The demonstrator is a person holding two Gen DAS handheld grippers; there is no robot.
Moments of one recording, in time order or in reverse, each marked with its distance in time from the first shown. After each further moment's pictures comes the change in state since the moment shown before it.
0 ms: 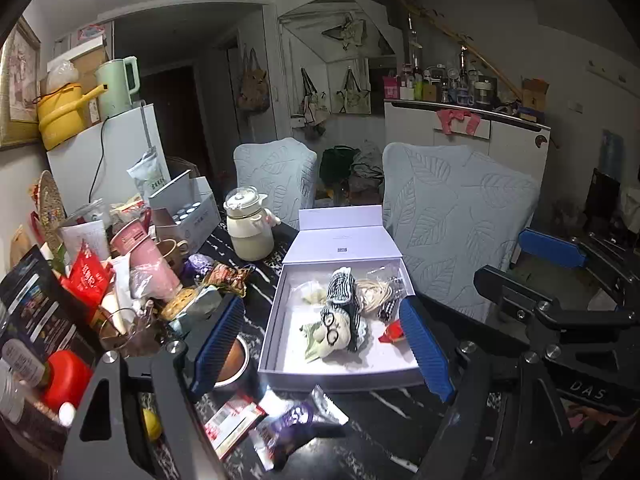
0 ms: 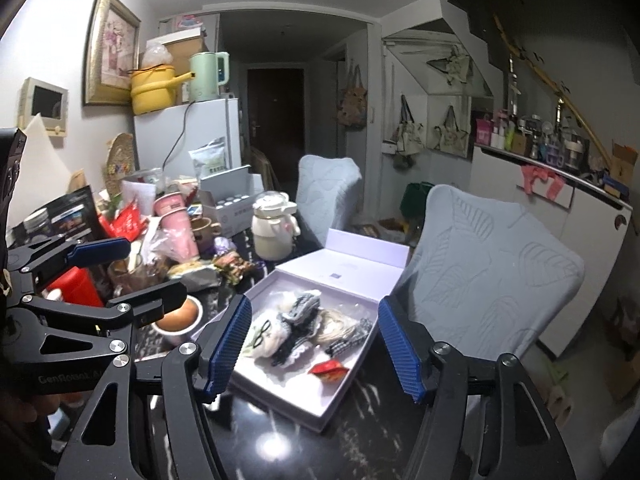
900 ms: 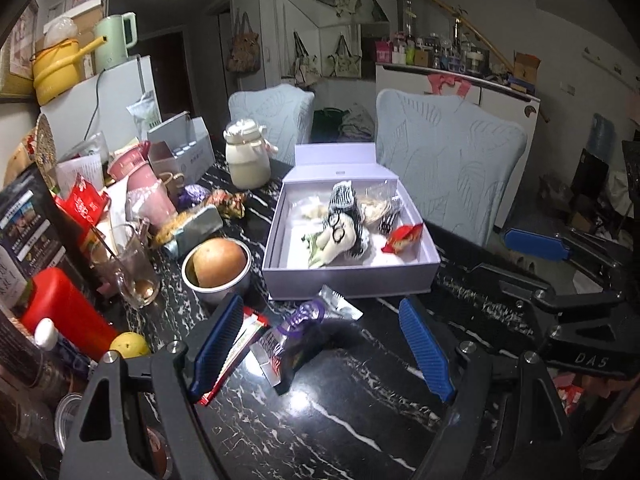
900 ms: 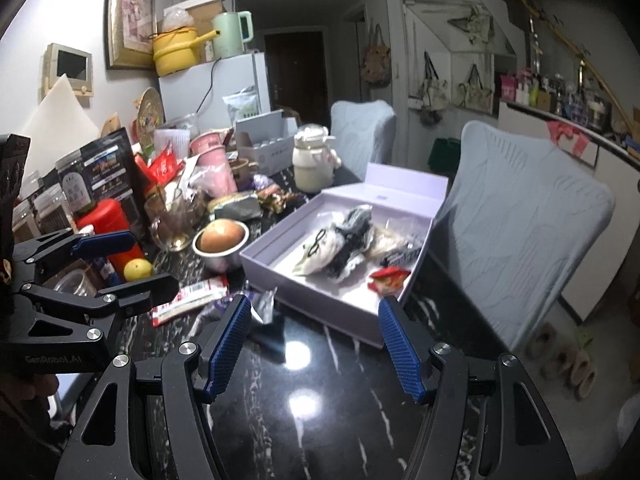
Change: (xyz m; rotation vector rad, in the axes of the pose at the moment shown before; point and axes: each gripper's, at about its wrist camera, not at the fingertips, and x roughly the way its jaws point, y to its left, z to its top) left arm -0.001 0.030 -0.090 -0.013 0.136 -0.074; right arm -0.001 0.035 -0.079 0.033 0.154 0.103
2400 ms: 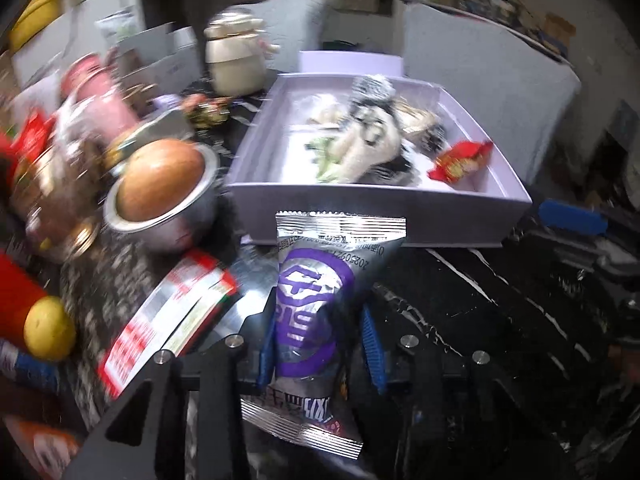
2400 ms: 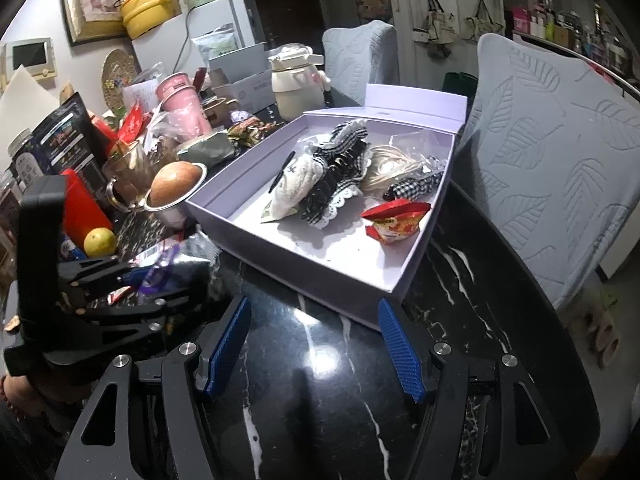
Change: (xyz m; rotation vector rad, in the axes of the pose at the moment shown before) left arm 0.125 0.016 -0.036 -0.090 0.228 0.023; right arm 0.104 -0.041 -0.021 0.065 0.209 0.072
